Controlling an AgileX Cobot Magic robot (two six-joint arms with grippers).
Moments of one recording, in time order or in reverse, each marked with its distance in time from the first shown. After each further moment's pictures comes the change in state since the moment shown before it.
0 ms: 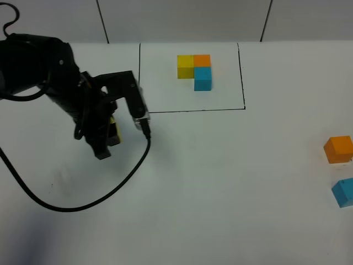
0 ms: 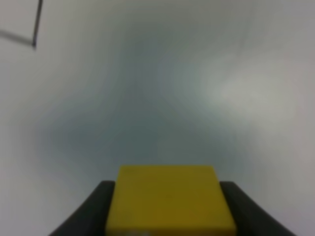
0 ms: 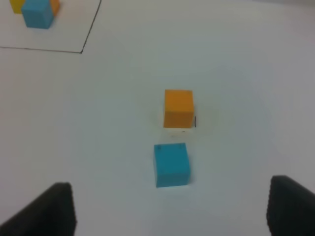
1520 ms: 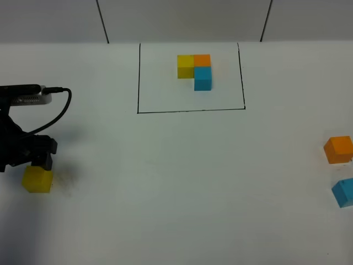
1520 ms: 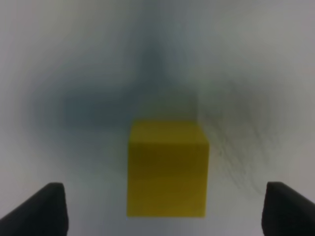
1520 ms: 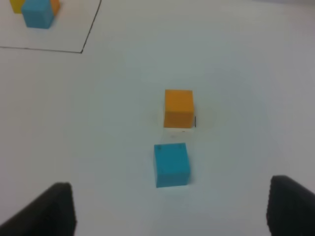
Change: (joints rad) left arm 0.356 -0.201 0.358 0.128 -0.050 -1.059; right arm 0.000 0.000 0.000 0.000 0.000 -0.001
